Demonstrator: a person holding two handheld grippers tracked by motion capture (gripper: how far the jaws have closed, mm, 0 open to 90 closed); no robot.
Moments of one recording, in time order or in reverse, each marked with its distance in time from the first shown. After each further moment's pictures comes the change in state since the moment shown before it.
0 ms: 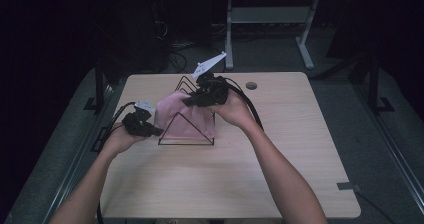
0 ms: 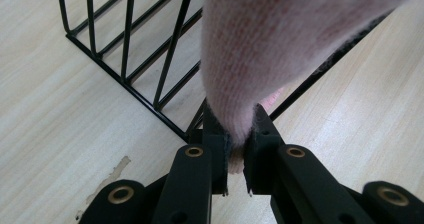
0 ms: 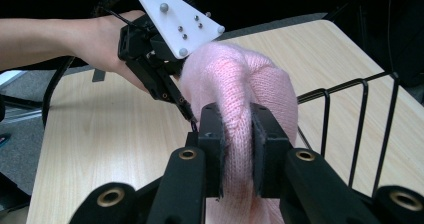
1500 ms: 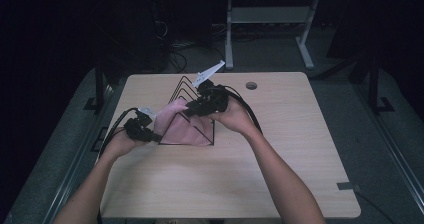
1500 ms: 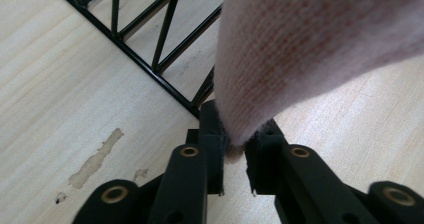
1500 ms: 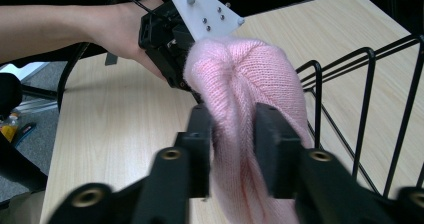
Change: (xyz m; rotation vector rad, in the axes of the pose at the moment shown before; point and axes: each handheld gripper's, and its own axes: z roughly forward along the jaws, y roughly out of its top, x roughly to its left) left arm 0.007 -0.015 0.019 0.074 -0.002 -0.036; right arm 0.000 -0.020 0.015 0.038 0.067 0.034
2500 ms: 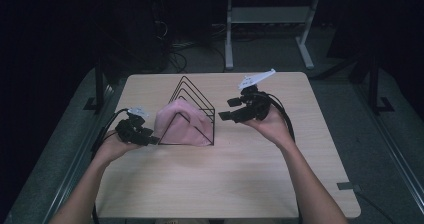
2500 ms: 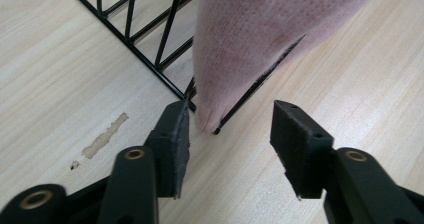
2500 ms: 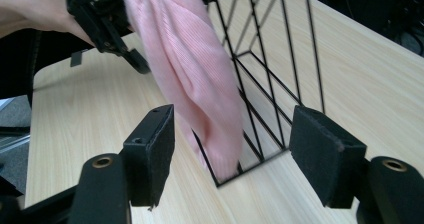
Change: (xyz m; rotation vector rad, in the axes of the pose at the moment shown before) left arm -0.013 -0.010 -0.028 -0.077 0.031 -0.028; right arm -0.013 -0.077 -0.075 -0.083 -0.150 0.164
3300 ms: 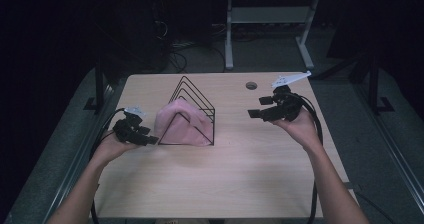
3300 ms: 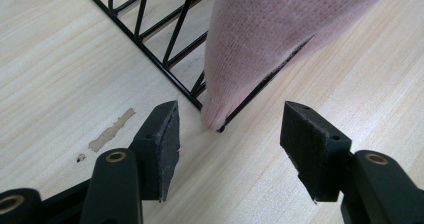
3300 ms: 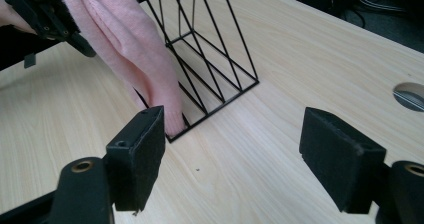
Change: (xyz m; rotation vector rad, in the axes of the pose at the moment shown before) left arm 0.004 -0.003 -0.004 -0.014 -0.001 -0.026; right arm -0.035 -0.040 -0.055 -0.010 -0.129 0.115
